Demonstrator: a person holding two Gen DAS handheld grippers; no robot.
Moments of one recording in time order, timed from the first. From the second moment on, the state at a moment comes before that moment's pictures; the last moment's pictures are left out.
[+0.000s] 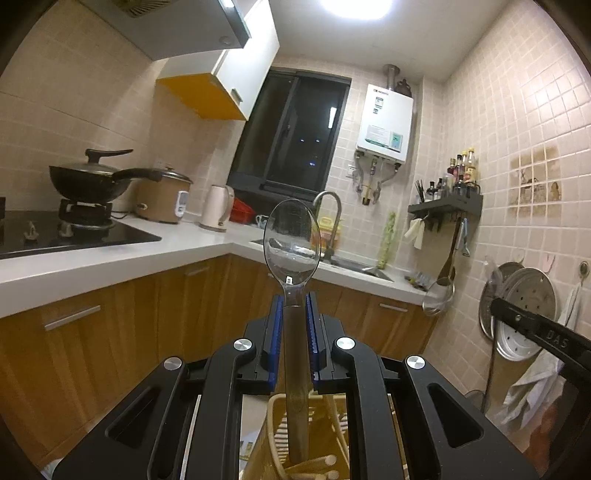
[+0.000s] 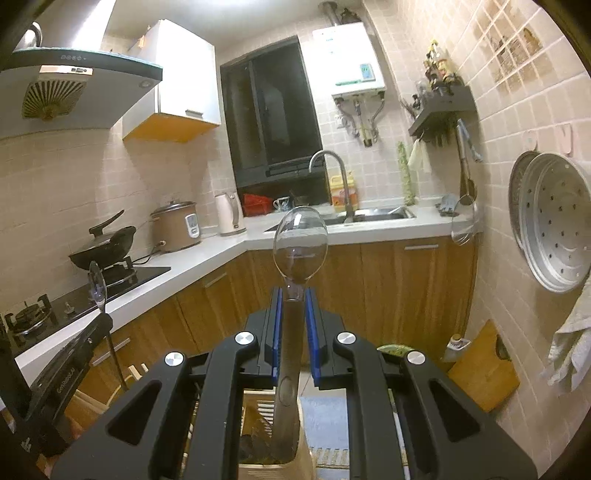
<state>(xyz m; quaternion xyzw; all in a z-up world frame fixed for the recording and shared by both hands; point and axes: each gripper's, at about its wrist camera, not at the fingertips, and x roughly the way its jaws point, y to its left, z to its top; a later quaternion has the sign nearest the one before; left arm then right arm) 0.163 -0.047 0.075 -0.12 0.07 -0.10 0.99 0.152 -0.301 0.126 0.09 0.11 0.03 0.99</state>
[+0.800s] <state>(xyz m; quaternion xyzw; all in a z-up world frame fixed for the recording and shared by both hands) 0.150 -0.058 0.068 -0.09 0.05 -0.08 0.99 0.176 -0.295 0.110 0.12 0.08 0.03 0.99</state>
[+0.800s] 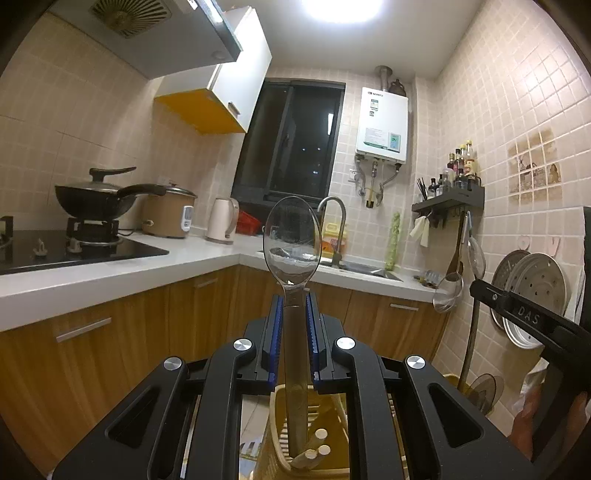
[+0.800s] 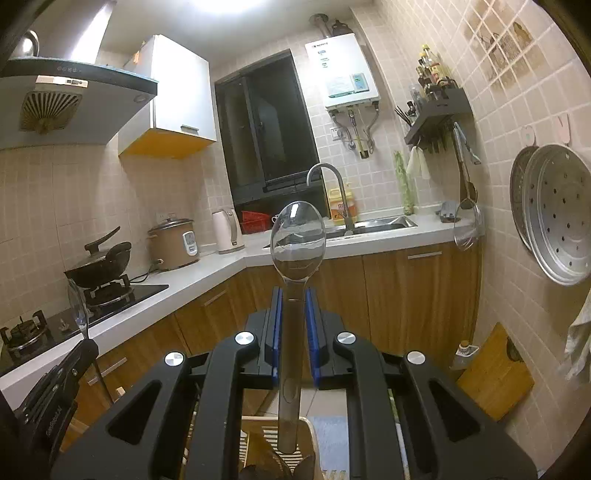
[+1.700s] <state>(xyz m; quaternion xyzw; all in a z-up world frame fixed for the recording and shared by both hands) 0.045 -0.011 0.110 -0.12 0.05 -0.11 0.99 0.053 -0.309 0.122 0.10 0.14 0.07 0.98</state>
